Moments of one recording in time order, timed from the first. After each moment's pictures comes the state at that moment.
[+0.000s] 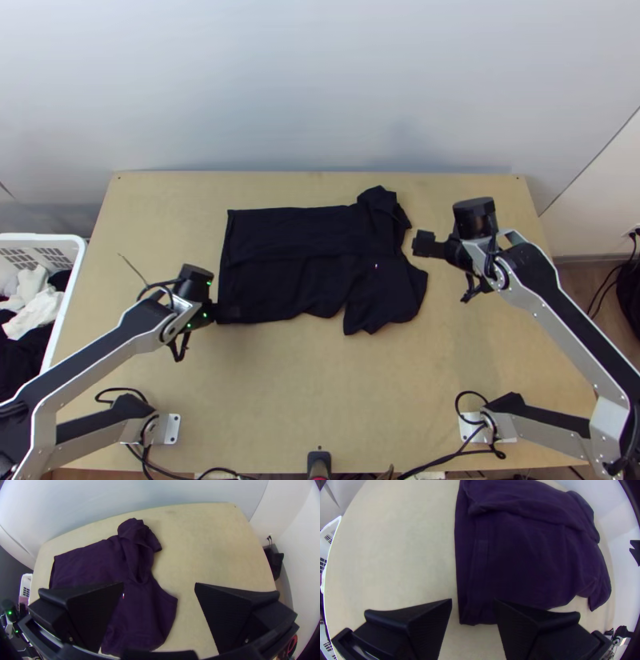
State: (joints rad) left arm -0.44 1.23 0.66 -0.49 -0.08 -0.47; right arm 0.40 1.29 1.15 -0.72 0.20 0.46
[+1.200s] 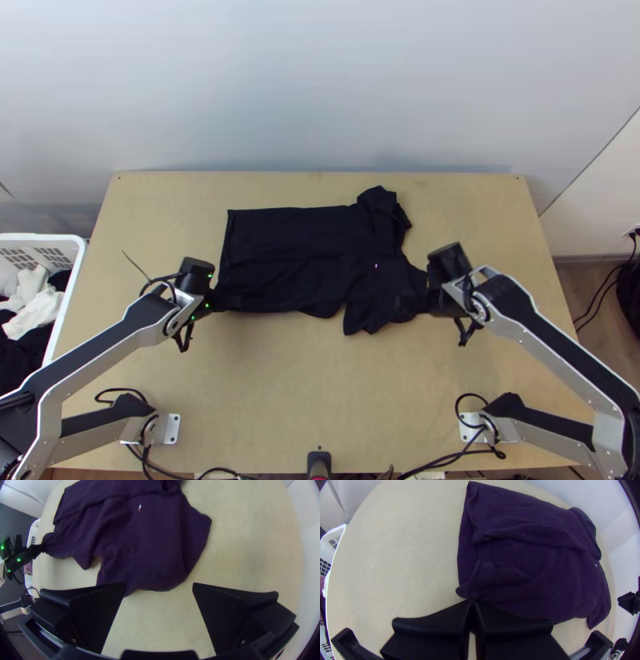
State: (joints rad) left arm -0.42 1.27 0.69 -0.39 -0.14 -0.48; right arm 0.52 1.22 0.89 -0.82 -0.05 0.46
